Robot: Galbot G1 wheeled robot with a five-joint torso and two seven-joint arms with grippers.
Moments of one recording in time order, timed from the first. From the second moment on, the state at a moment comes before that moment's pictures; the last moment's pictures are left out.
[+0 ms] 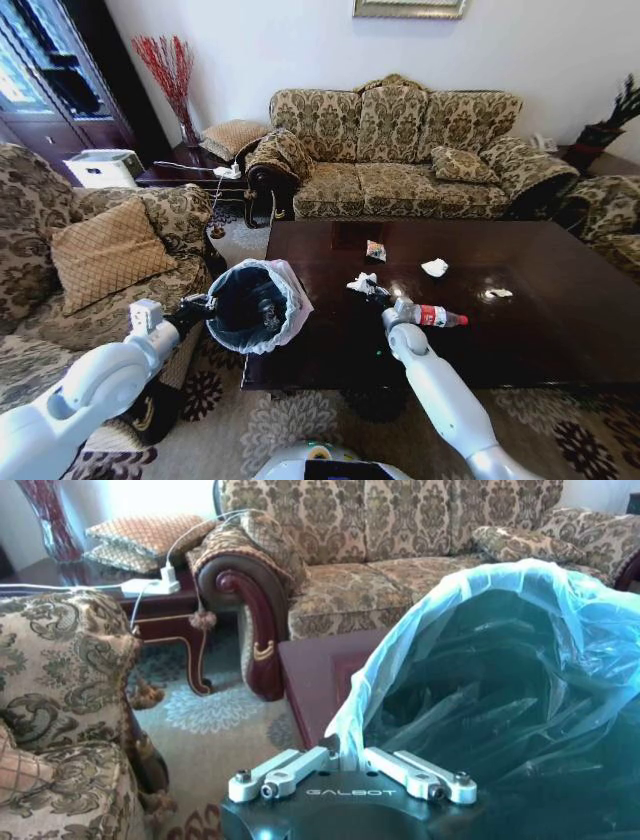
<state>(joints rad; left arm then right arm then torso) 1.75 -0.54 -0.88 -2.30 -1.04 0.34 -0.24 -0.90 1.23 0.17 1.44 0.62 -0.04 0.05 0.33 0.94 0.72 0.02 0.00</state>
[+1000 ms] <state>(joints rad) 1.75 -0.54 -0.88 -2.30 -1.03 0.33 -0.23 -0.82 1.29 0.17 1.30 0.56 -0.17 0.19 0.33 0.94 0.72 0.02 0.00</state>
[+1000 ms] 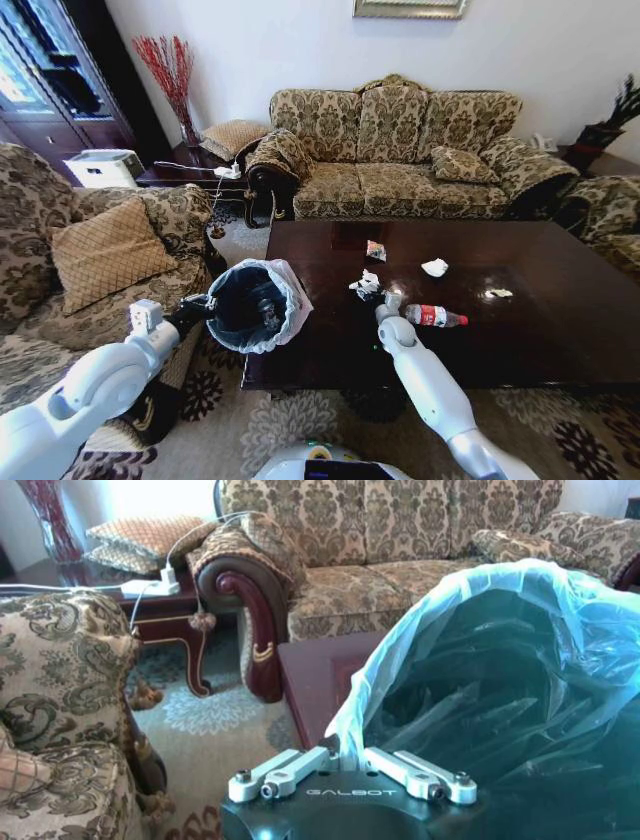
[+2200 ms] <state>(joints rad) 1.69 -0.07 -0.92 -2.26 -1.44 0.36 -0.34 -0.78 1.16 0.11 2.05 0.85 -0.20 0.09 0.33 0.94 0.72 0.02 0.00</state>
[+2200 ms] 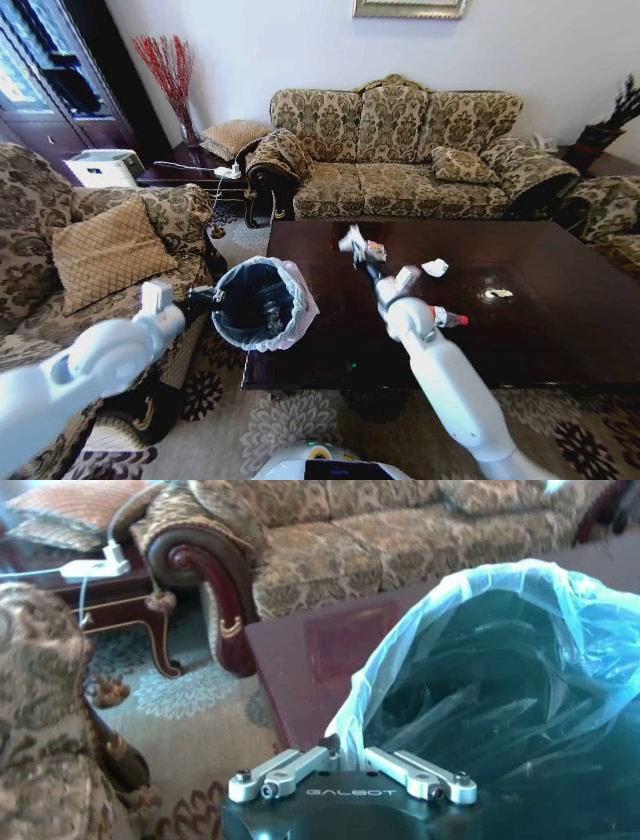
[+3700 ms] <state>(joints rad) 1.69 0.13 -0.92 -2.29 -1.50 0.33 -0.35 -0.83 1.10 -0.22 2.14 0.52 -0.12 -0.12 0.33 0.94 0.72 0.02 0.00</state>
